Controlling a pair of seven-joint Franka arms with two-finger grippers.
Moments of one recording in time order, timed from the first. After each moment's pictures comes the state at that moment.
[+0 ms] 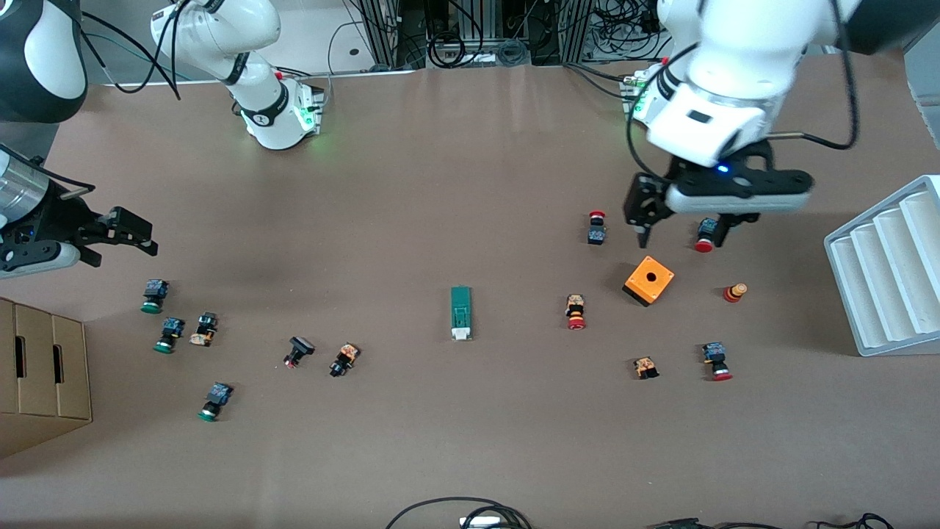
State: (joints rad) left arm -0.20 0.06 -0.25 -1.51 0.19 1.85 -0.46; right arm 0.18 -0.08 -0.24 -1.82 0.06 1.79 -0.19
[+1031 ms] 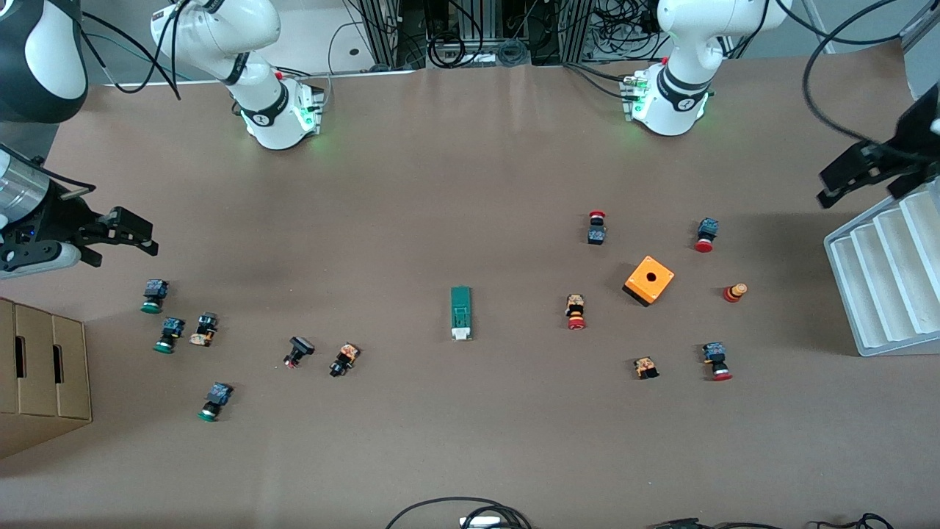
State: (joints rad) left arm -0.03 -0.08 0.03 -1.54 0.00 1.54 -0.11; right arm 0.18 -0.08 -0.24 -1.82 0.06 1.79 -0.19
